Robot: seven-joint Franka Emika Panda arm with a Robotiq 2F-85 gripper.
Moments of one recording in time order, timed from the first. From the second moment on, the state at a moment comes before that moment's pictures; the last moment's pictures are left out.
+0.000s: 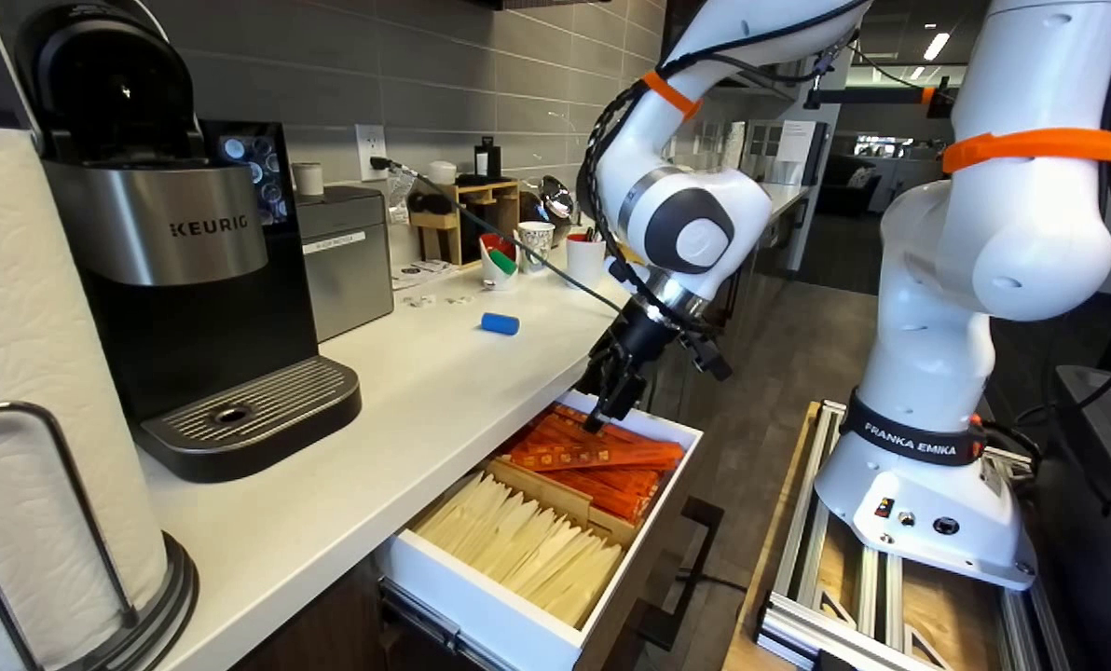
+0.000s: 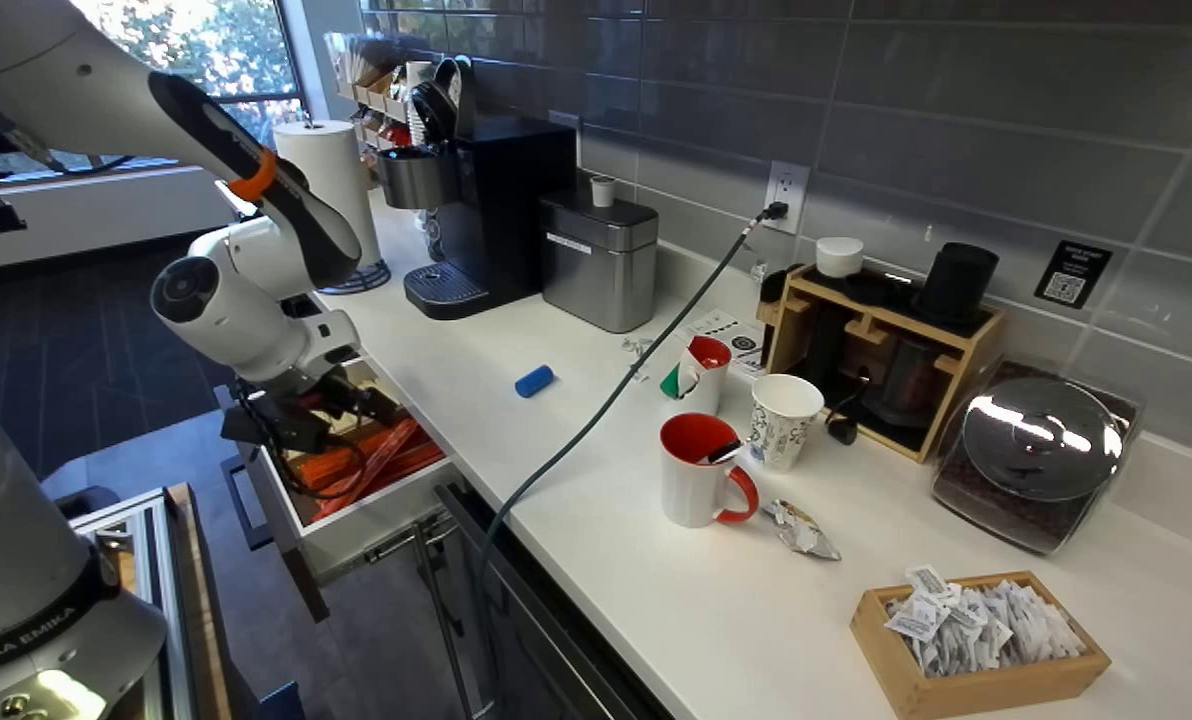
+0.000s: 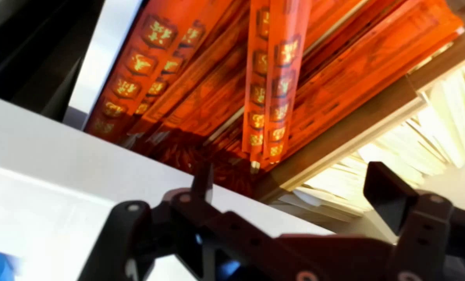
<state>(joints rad) 0.35 -0.06 0.14 -2.74 2.50 3.07 -2.68</state>
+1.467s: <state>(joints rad) 1.04 -0.07 -0.11 -2.76 2.51 3.35 -2.15</state>
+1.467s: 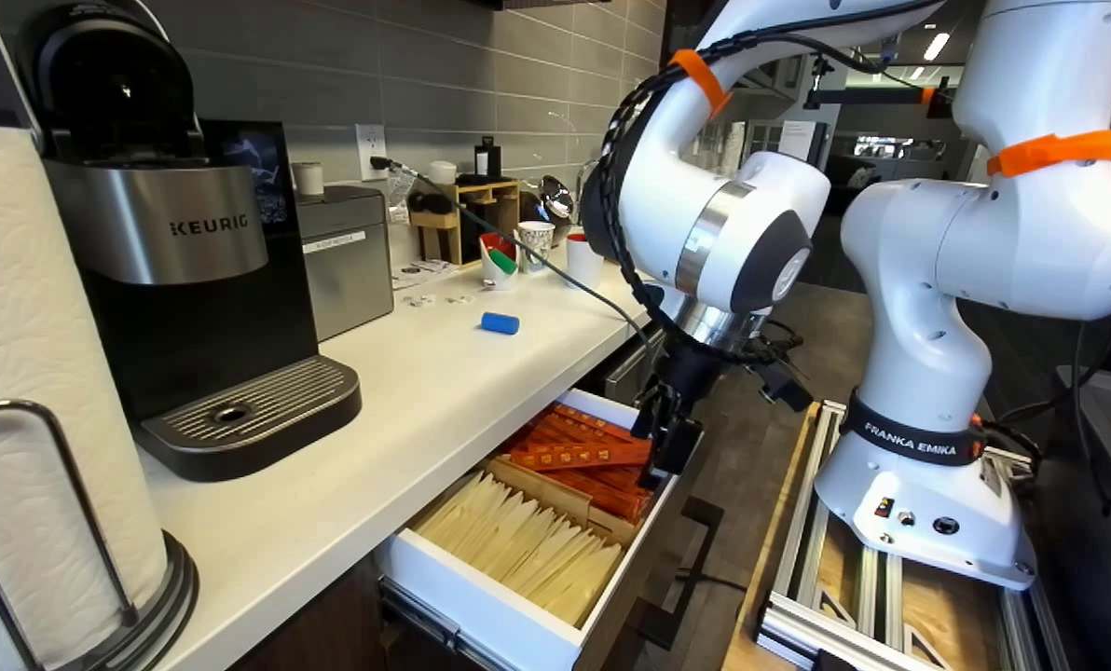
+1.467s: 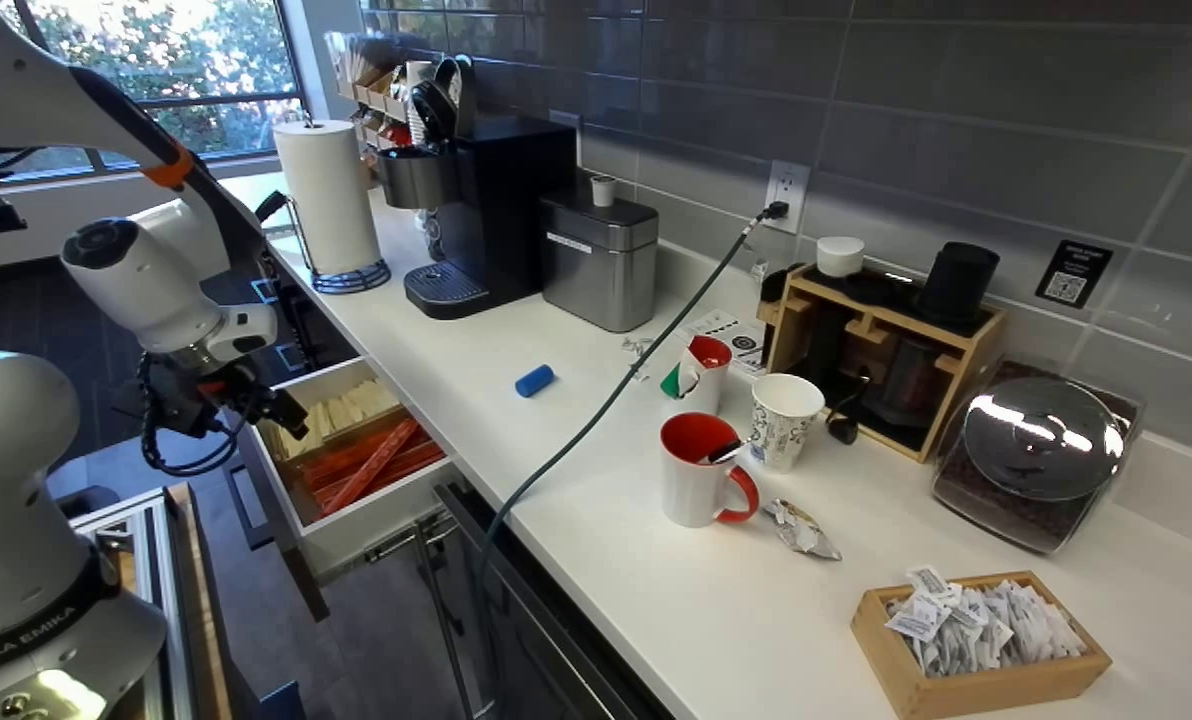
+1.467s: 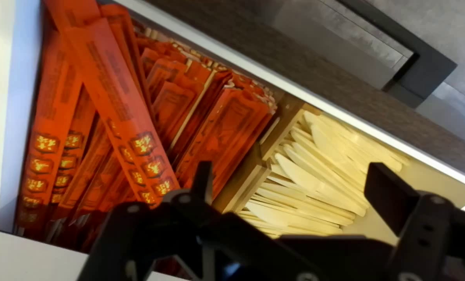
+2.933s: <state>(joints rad) 0.92 0.11 0.03 -2.75 2.51 3.40 -1.67</state>
